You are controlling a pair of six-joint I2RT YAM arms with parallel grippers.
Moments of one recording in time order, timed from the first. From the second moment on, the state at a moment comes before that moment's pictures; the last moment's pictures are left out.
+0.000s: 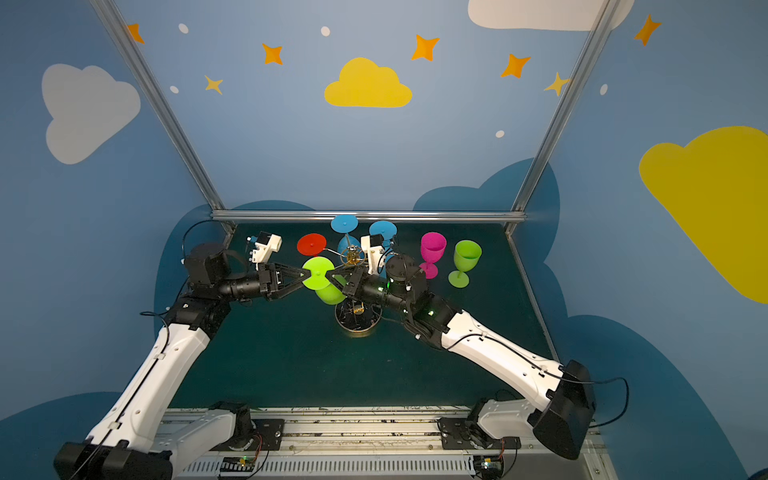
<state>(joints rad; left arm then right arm) -0.09 1.06 1.01 -0.23 1.15 -0.88 0.93 1.29 1.14 0.08 -0.28 1.12</state>
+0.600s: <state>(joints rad) -0.13 1.09 1.02 -0.18 1.15 -0.92 0.93 1.29 1.14 0.08 -0.28 1.12</state>
